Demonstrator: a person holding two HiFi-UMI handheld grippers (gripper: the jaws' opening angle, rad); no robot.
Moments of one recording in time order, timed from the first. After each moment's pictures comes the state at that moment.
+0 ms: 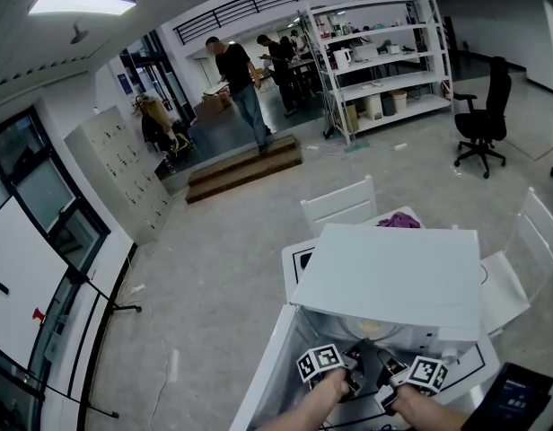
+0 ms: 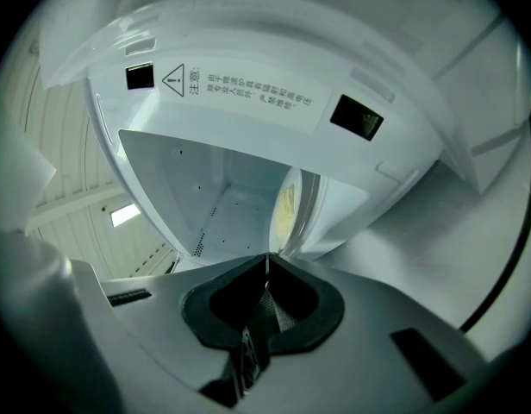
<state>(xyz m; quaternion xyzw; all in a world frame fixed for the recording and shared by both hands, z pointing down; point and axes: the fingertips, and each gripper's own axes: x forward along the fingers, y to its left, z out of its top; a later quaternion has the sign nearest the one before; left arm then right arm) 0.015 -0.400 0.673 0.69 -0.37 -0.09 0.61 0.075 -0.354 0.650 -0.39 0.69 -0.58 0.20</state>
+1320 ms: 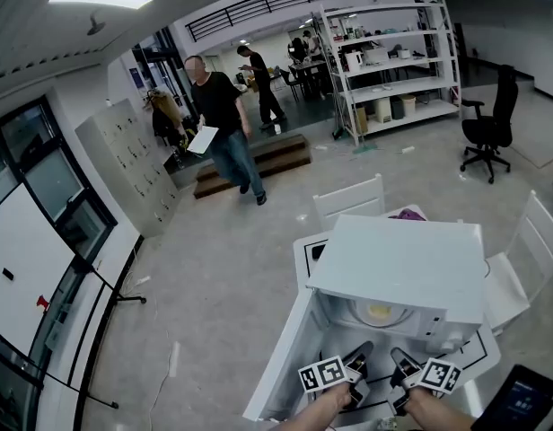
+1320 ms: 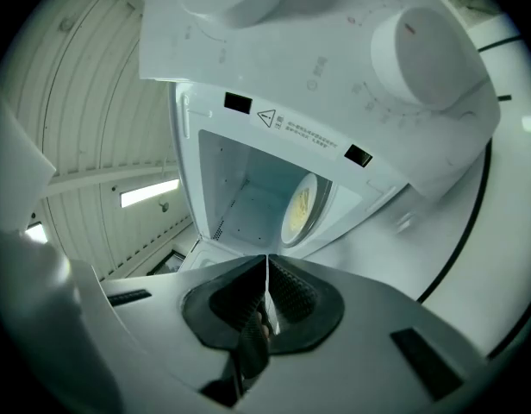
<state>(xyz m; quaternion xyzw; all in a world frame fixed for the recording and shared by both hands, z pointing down) 0.006 -0.338 0.620 0.78 -0.36 -0.12 0.50 0.086 -0.308 0.623 -0.40 0.72 -0.53 0.19</state>
